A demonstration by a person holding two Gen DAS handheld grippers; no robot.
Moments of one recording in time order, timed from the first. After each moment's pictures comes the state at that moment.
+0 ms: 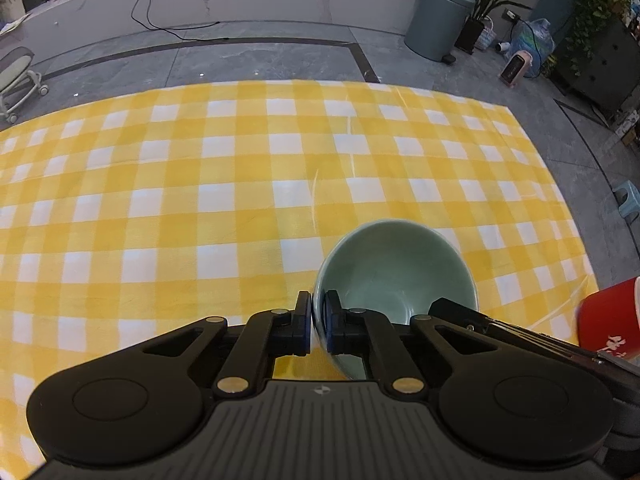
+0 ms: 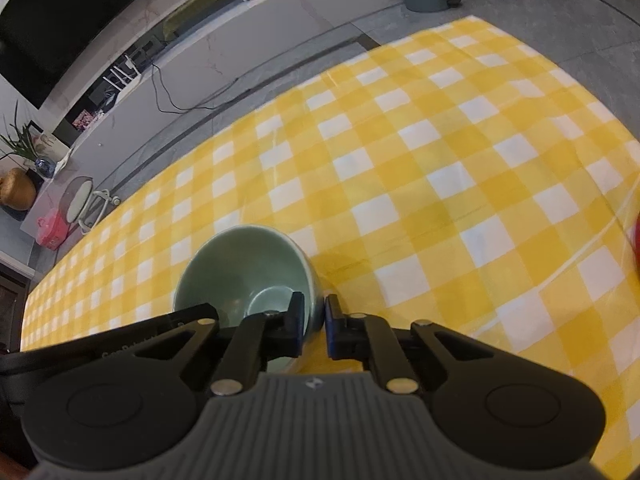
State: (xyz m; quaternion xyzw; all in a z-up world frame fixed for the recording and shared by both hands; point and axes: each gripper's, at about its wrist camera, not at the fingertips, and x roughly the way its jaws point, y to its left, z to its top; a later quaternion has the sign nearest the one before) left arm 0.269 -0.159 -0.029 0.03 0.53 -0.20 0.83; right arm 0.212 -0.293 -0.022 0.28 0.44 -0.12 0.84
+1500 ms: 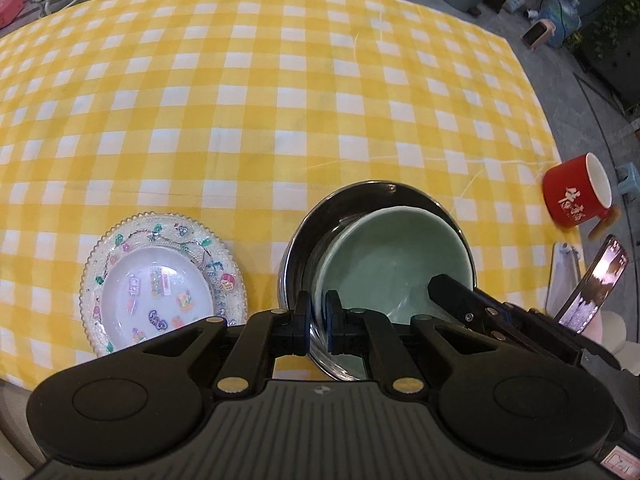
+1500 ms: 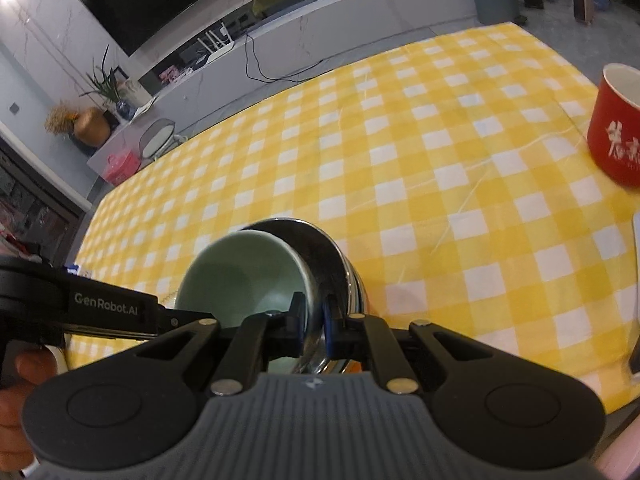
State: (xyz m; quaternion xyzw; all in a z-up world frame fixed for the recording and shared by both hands) left arm 0.121 -0.088 0.003 0.00 0.63 -0.15 0.76; right arm 0.036 -0.211 0.013 0.23 0.43 0.00 0.87
